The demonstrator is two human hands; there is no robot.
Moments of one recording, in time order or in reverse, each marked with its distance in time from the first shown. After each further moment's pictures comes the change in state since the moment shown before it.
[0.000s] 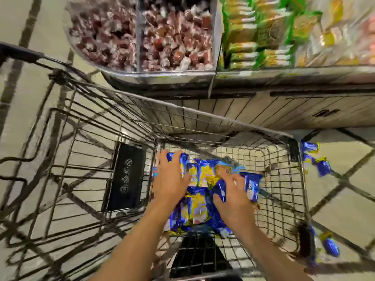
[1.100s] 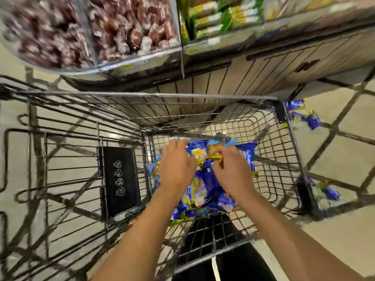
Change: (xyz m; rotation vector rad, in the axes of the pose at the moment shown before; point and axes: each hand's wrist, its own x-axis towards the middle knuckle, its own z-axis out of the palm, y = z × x) left_hand 0.001 0.032 0.007 0.103 -0.068 0.286; right_hand 0.021 -0.006 -0.007 -0.140 0.137 0.124
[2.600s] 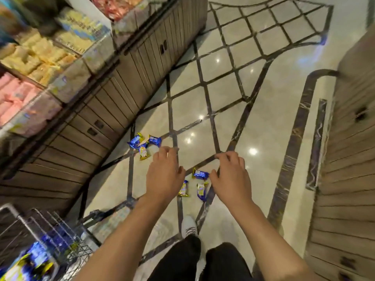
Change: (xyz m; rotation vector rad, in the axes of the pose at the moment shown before) left_hand -0.273 0.668 0.366 0.349 -0.219 0.878; right_hand -0.336 0.670 -0.307 0.246 0.565 0.647
